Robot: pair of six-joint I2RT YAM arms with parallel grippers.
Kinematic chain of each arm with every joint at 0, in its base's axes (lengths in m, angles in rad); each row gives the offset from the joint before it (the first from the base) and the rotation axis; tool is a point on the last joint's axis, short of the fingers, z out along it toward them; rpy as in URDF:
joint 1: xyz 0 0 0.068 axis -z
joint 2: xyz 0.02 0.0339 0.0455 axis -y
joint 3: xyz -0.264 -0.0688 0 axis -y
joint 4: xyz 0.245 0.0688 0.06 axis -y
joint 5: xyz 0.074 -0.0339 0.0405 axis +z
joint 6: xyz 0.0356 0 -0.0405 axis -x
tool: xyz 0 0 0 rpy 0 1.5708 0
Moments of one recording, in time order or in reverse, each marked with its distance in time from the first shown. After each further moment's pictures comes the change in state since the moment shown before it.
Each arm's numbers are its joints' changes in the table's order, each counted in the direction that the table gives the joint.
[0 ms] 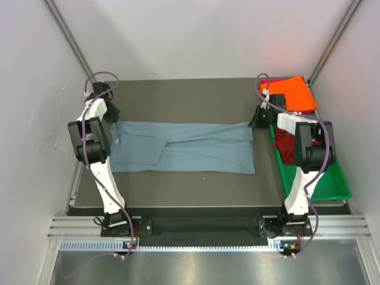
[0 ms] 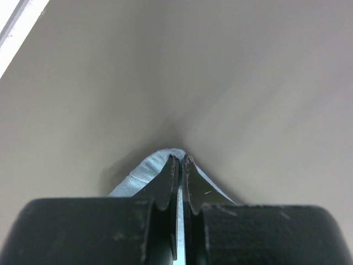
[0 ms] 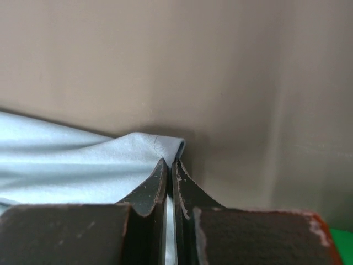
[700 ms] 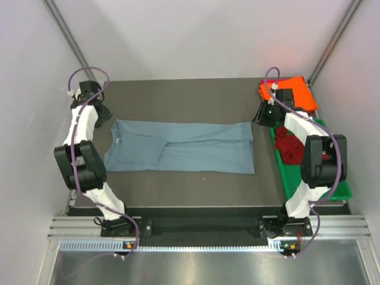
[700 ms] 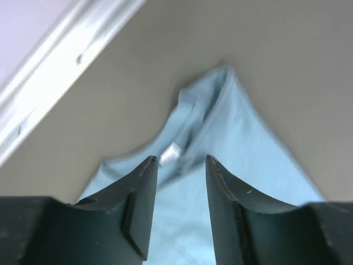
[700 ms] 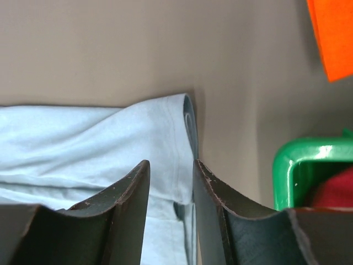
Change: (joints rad) left arm -0.007 0.388 -0.201 -0.101 0.106 0.003; right arm -0.004 0.219 -0.024 -0.164 -0.085 -0.081
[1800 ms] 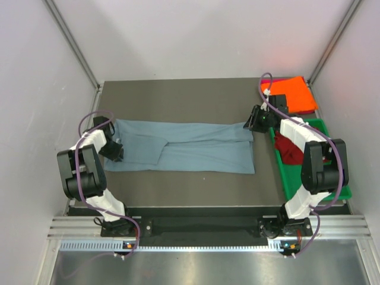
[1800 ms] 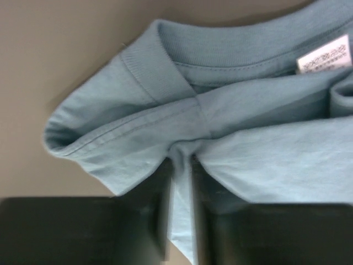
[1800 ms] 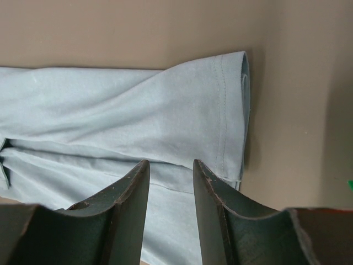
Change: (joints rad) left arm -0.016 0.163 -0.576 0.044 -0.105 0.343; right arm -0.076 0.076 -0.106 0.031 0.062 -0.068
